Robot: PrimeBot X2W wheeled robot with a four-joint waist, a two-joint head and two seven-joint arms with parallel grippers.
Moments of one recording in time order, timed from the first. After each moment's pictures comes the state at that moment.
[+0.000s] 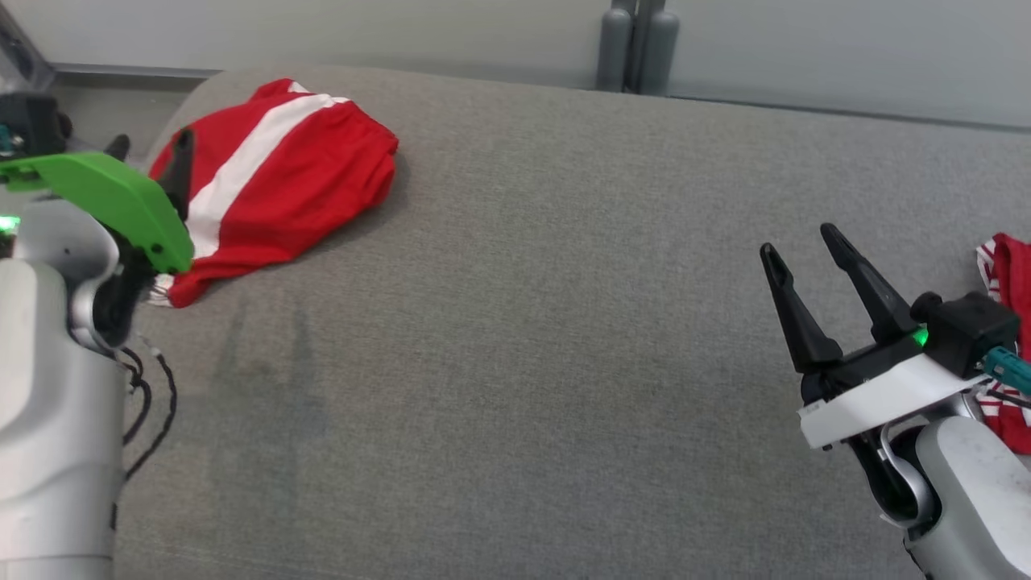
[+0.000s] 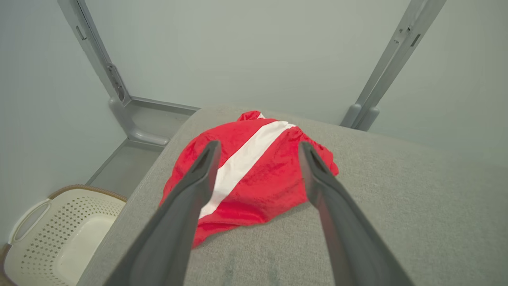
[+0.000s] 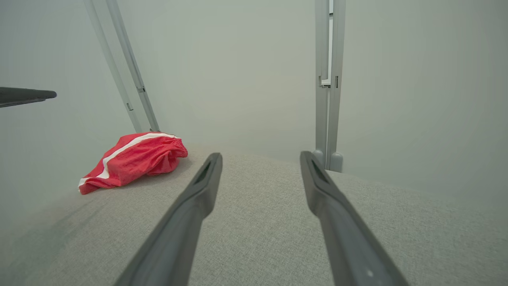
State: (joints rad) left arm -0.73 0.27 -0.06 0.53 -0.46 -0.11 0.36; right arm -0.24 -0.37 0.27 0.10 0.47 0.13 -0.24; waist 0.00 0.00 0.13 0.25
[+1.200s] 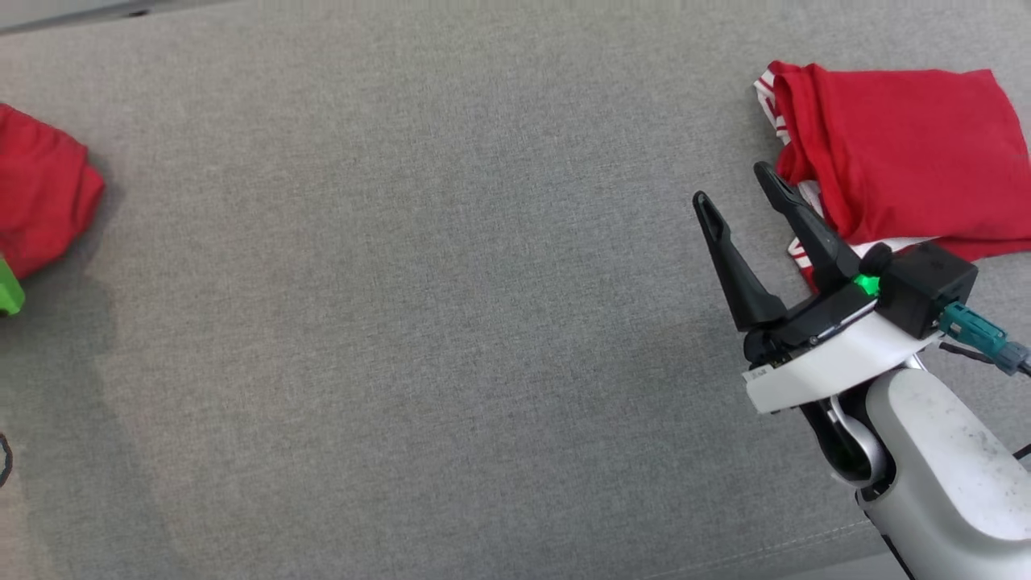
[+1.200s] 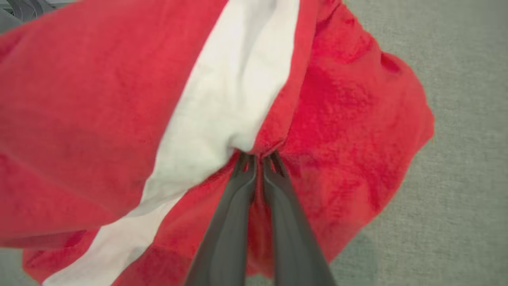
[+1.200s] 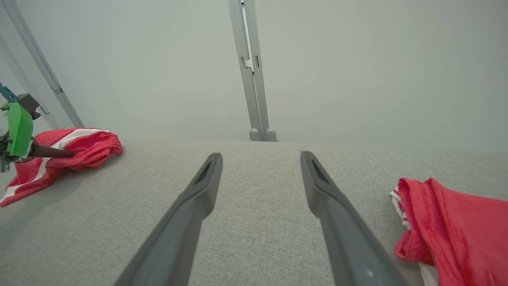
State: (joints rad) left arm -0.93 0.51 -0.14 1.08 -0.51 -0.13 0.35; right arm -0.39 -0.35 0.40 0.06 0.49 0.13 -0.25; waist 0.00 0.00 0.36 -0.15
